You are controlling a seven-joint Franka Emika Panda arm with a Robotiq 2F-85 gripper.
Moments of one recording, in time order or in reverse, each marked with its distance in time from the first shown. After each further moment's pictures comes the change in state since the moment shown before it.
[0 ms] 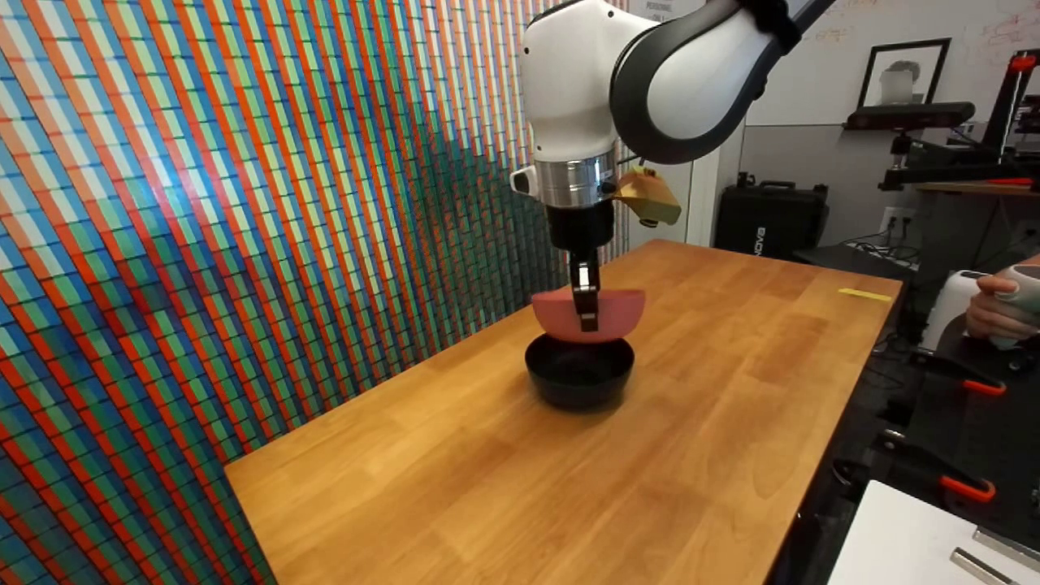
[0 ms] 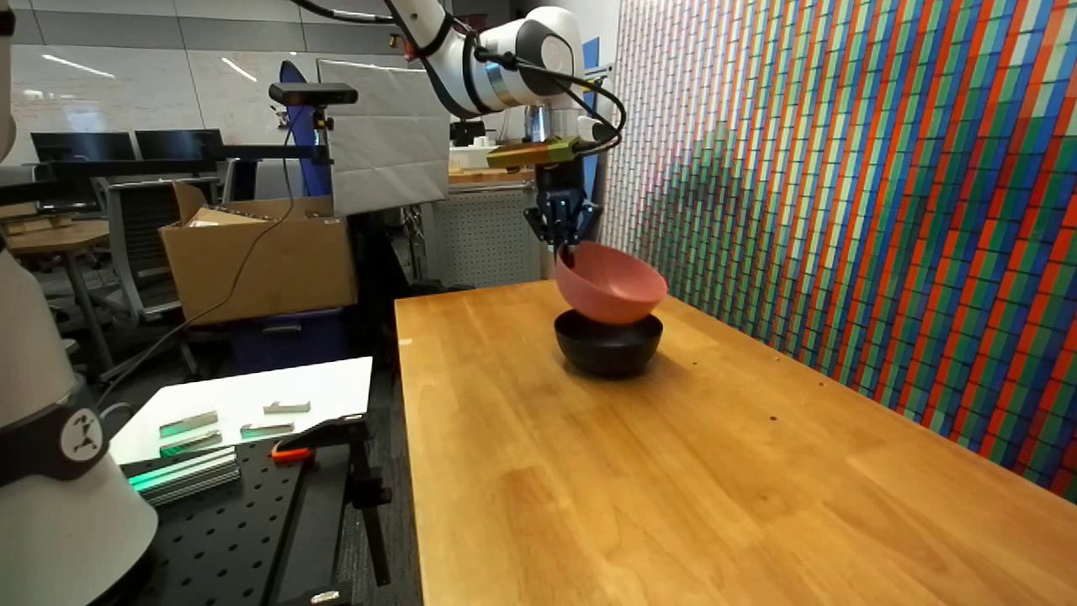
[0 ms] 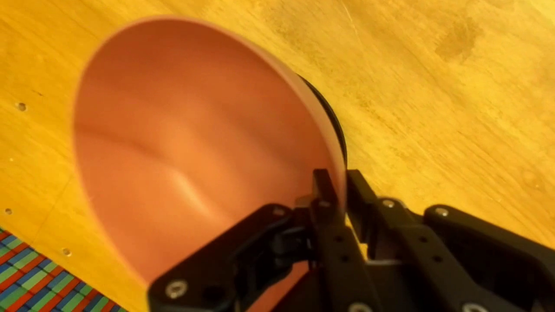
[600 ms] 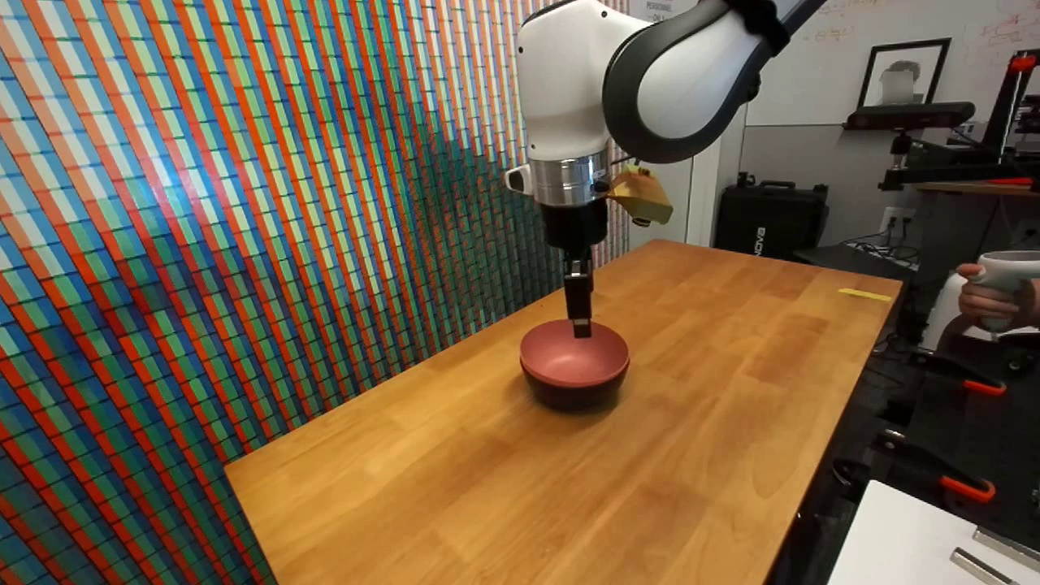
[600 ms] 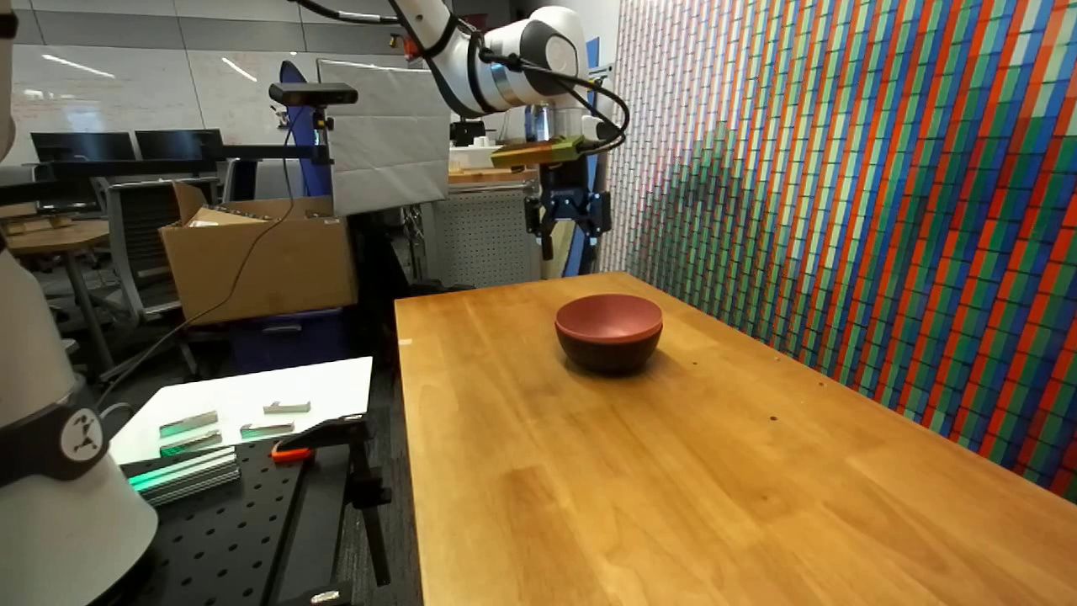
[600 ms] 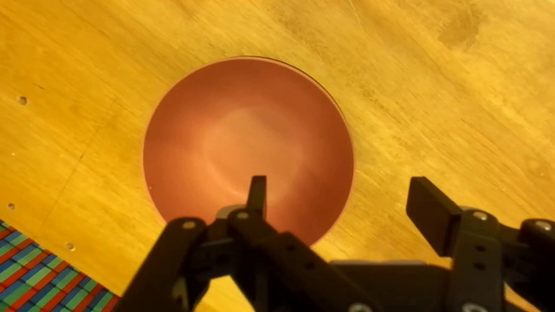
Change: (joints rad) arm 0.004 0.015 -0.007 0.026 0.003 -0.003 0.005
